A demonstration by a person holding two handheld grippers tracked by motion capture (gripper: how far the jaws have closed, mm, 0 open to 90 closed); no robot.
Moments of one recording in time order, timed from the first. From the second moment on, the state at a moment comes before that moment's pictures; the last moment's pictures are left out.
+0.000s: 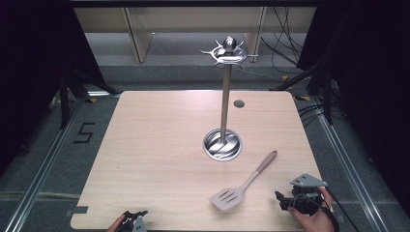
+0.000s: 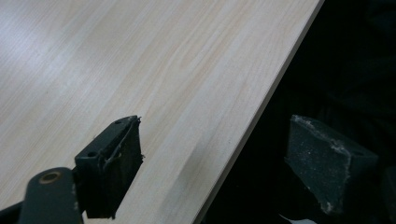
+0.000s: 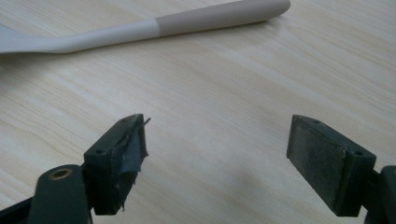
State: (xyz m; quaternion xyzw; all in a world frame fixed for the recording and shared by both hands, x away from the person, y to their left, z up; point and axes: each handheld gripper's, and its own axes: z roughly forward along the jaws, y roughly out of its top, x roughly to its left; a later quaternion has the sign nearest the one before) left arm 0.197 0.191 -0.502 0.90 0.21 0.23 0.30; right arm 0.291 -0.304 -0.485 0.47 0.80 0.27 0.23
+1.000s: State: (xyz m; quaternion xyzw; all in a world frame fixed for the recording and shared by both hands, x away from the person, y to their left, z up) left arm 0.198 0.191 -0.504 0.90 0.22 0.22 0.30; right arm 0.340 -0.274 -0.474 0.51 0.80 0.29 0.17
